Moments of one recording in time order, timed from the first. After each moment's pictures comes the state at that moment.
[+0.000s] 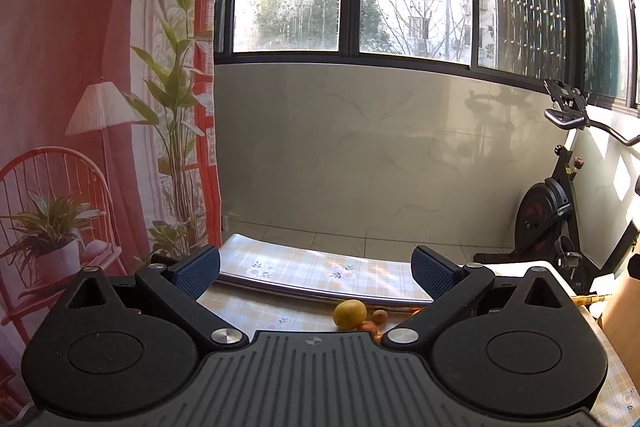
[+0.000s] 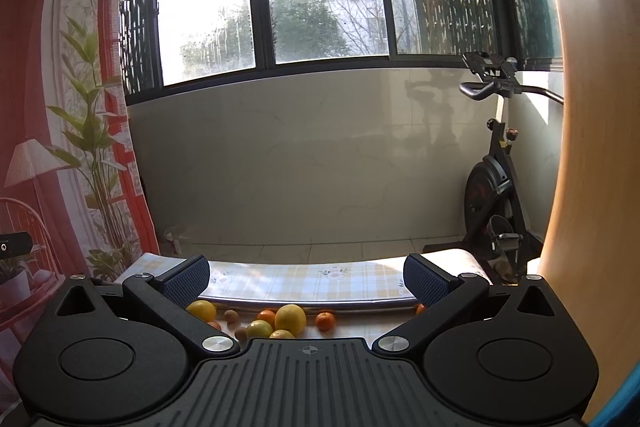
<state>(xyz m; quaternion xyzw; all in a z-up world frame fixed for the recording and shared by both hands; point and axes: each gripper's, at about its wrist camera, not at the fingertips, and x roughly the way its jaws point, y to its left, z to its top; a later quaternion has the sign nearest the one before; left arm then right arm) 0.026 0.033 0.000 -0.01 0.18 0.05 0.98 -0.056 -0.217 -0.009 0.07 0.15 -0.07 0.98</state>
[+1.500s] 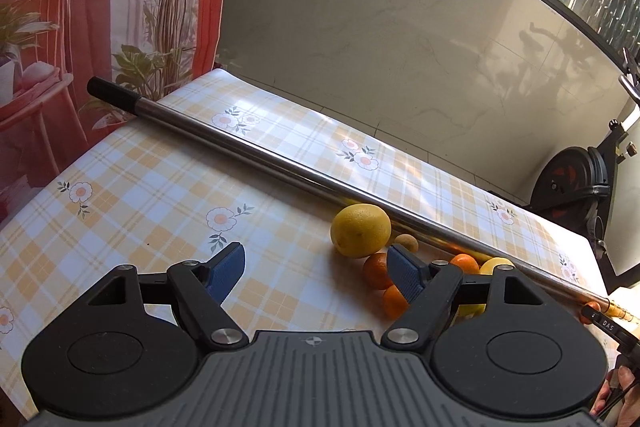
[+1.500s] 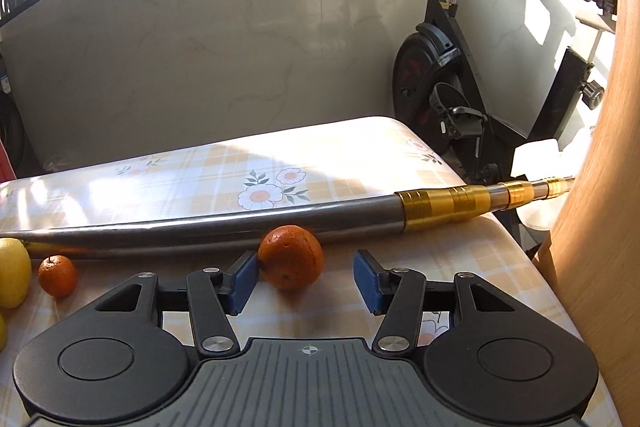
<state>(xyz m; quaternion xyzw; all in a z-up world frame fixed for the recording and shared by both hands) 0.193 0.068 -0.156 -0.15 0.36 0.07 0.92 0.205 -0.423 -0.280 0.10 0.29 -0.16 0.94</state>
